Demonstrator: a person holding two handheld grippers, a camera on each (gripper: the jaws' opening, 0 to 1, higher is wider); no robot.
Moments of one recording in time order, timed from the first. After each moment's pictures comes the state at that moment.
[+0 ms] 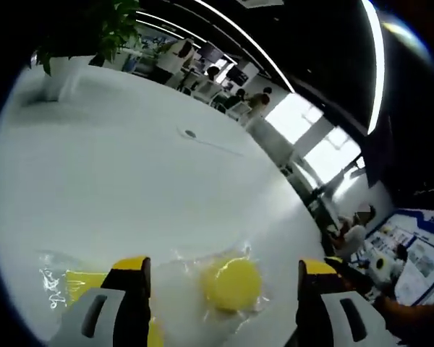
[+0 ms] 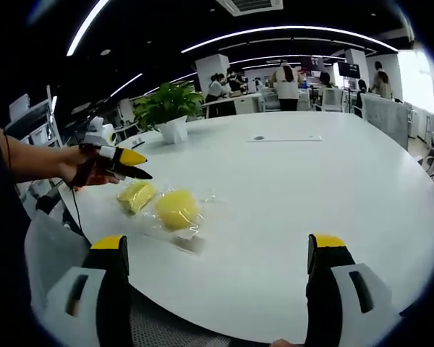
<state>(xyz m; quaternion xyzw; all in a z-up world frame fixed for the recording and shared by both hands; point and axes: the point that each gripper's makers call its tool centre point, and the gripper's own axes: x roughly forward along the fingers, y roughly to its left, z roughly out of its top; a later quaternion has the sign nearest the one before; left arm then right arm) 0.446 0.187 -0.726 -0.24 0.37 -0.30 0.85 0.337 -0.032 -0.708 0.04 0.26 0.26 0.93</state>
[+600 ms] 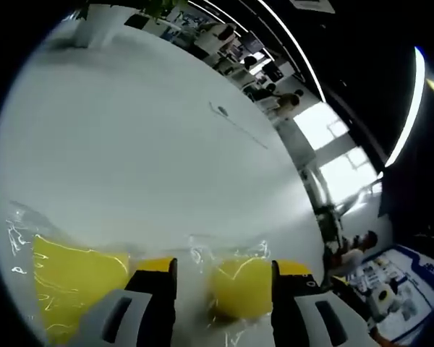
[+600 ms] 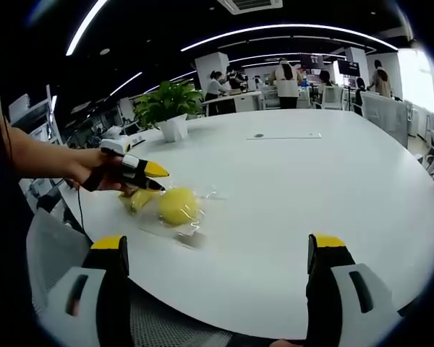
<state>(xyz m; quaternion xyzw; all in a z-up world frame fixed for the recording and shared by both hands) 0.452 0.181 -0.772 -0.32 0.44 -0.23 0.81 0.331 -0.032 -0.710 0.04 0.26 0.26 0.93</state>
